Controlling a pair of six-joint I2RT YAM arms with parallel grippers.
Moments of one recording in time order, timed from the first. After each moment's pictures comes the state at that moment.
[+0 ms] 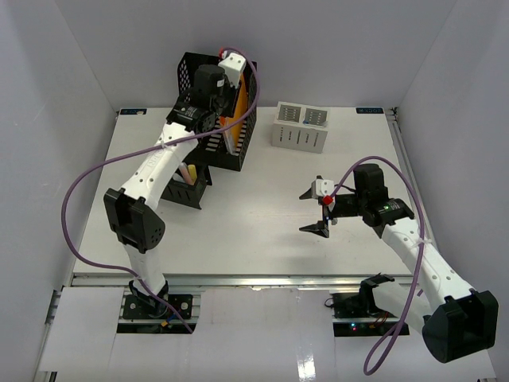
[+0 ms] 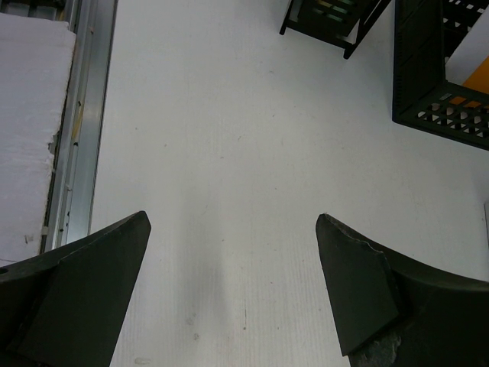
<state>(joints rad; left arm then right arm) -0.47 1.86 2.01 -0.52 -0.17 0.12 0.33 0.99 0.77 -0.48 -1.04 -0.88</state>
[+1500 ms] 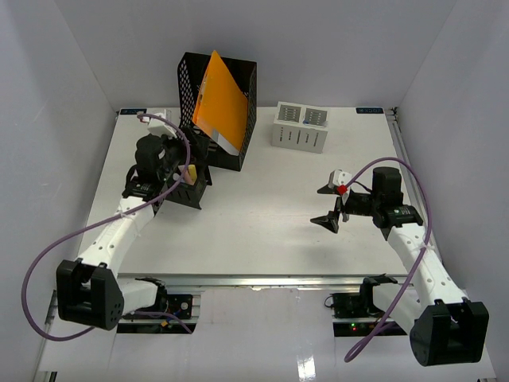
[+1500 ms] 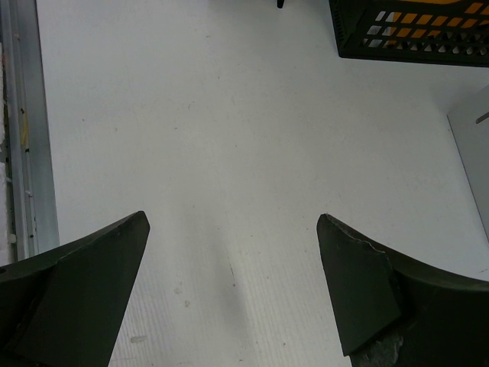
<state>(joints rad) -0.21 1.20 0.91 0.14 0.10 -0.40 0.12 0.95 0.69 -0.40 -1.05 -0.77</state>
